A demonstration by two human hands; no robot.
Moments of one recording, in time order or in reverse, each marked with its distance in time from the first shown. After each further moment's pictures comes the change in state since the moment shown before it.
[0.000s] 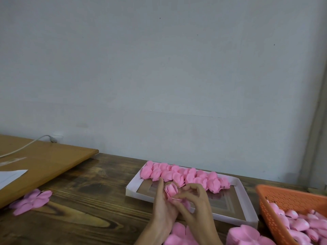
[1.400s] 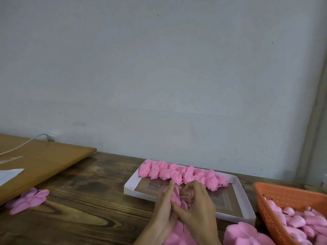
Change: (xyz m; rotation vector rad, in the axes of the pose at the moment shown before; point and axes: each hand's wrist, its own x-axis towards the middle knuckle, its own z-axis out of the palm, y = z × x) left_hand -0.013 -0.009 0.005 0.272 0.066 0.107; right_hand -0.003 -0.006 -0.004 -0.214 0.077 0.055
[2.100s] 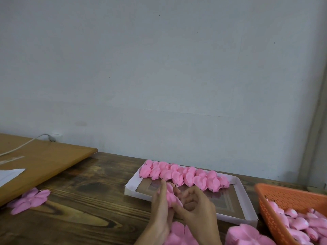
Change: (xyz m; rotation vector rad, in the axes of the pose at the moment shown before) left_hand 0.008 0.002 -0.004 -0.001 0.091 0.146; right_hand -0.002 -0.006 -0.002 0.163 -0.126 0.277
